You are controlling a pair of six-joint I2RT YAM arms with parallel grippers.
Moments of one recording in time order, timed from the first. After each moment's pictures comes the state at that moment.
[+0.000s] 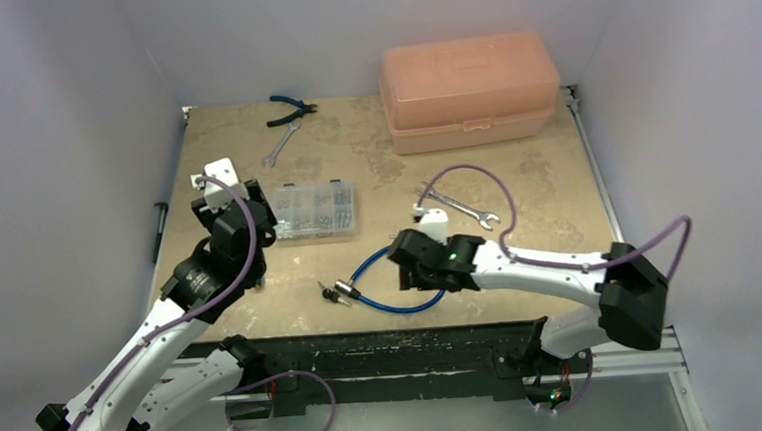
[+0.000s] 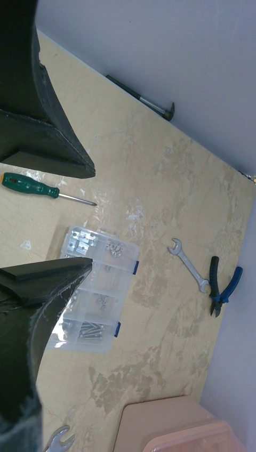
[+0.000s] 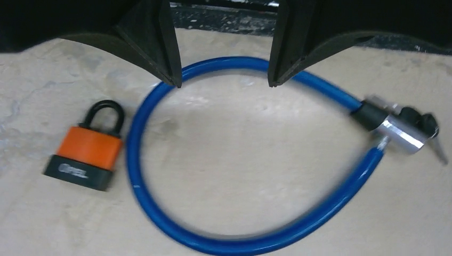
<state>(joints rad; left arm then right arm) -0.66 0.78 0.92 -0.56 -0.97 -0.41 1.13 1.45 1.00 -0.71 0.47 0.99</state>
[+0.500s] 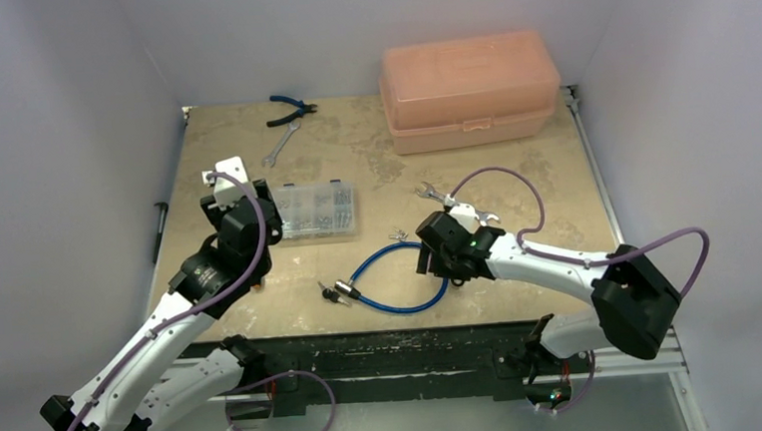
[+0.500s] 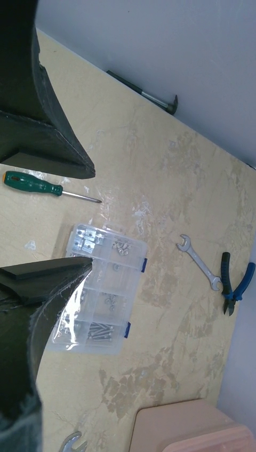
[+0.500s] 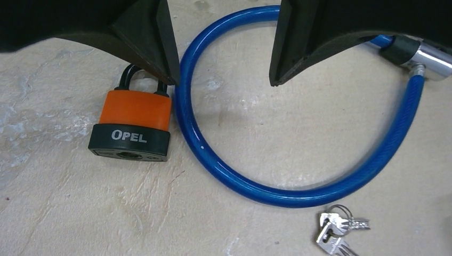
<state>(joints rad) -0.66 0.81 0.90 -0.54 -0.94 -0.40 0.85 1.34 0.77 -0.52 0.32 1.00</state>
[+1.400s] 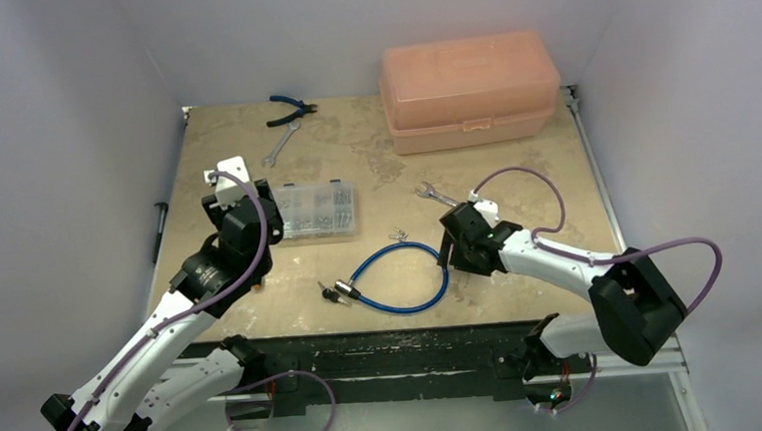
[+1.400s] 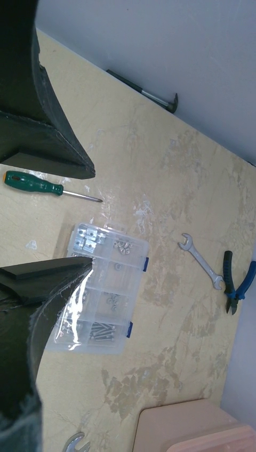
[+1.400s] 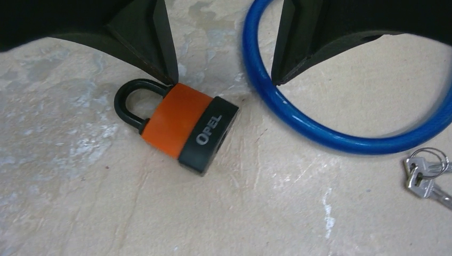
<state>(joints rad) -0.66 0.82 0.90 -0.54 -0.93 -0.40 0.67 1.33 0.68 -0.48 0.30 0.90</state>
